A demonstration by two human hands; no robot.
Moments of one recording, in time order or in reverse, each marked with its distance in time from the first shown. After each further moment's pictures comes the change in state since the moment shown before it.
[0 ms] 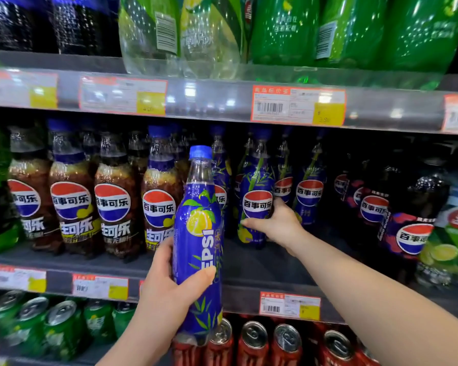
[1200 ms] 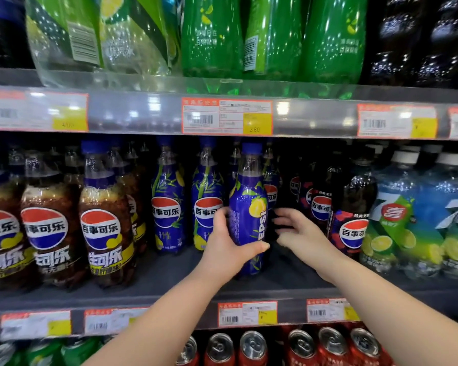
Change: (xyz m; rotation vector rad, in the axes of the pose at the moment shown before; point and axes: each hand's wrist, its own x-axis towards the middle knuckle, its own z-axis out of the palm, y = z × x) left_hand 0.069 -0.015 0.132 0.297 -0.336 0.145; right_hand -0.044 0.043 -0.095 0.178 -0.006 -0.054
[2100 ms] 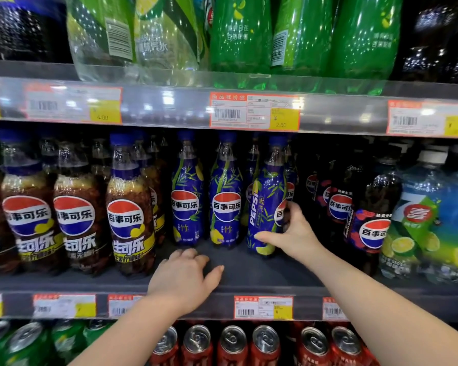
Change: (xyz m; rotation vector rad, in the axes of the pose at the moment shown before) left_hand -0.035 -0.051 -0.076 1.228 -0.091 -0.045; right_hand 0.030 0.017 0.037 -0.073 0.073 -0.014
